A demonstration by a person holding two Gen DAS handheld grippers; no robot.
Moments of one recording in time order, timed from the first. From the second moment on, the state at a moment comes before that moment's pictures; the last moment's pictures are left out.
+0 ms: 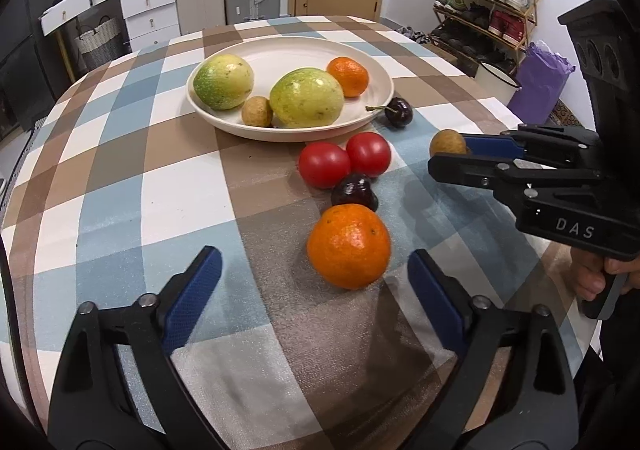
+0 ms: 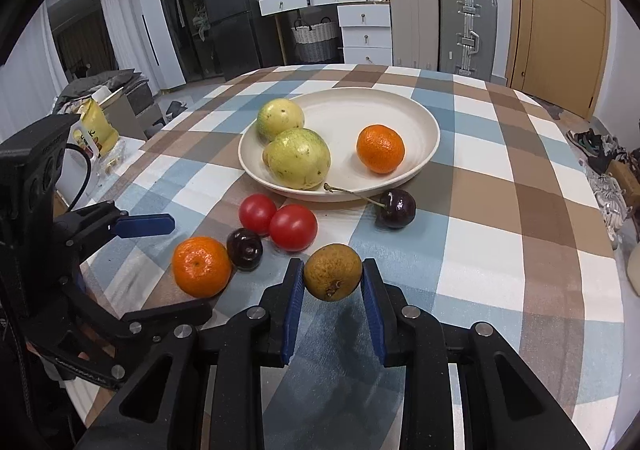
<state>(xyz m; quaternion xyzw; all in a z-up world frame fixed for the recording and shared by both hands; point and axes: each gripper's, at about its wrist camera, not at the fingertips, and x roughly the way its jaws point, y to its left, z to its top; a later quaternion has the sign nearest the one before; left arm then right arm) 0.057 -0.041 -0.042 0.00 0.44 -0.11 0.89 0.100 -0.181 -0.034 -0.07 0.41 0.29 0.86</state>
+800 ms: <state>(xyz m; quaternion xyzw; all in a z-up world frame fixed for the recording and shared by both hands) 0.045 -0.040 -0.029 -0.02 0.40 -0.15 0.91 0.099 -0.186 -0.034 -0.06 0.41 0.30 0.86</state>
